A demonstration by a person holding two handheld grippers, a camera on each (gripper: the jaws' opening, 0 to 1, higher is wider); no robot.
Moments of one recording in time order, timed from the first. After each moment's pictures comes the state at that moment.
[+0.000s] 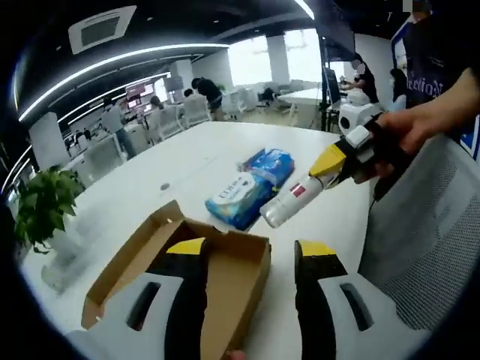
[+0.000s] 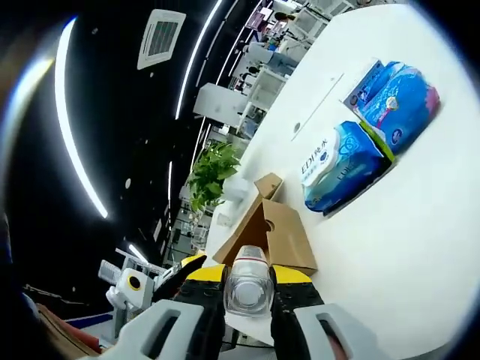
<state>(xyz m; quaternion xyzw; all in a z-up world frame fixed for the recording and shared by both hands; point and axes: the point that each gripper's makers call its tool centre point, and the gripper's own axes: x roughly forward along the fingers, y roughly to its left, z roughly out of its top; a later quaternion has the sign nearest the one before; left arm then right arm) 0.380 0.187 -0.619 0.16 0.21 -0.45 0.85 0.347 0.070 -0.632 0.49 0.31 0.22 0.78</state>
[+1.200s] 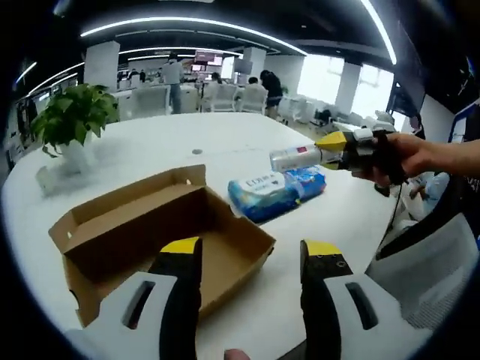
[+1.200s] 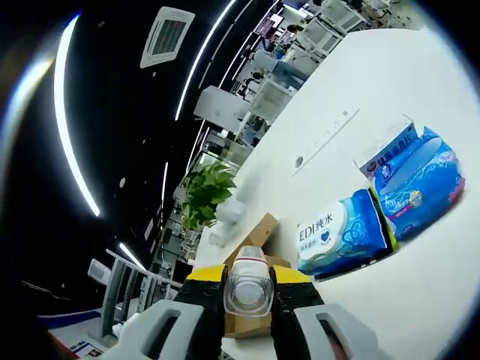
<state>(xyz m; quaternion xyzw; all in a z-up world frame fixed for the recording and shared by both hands) 0.385 0.198 -0.637 -0.01 0.29 -0.32 0.91 0.443 0.015 -0.609 0.46 0.31 0.21 0.81</state>
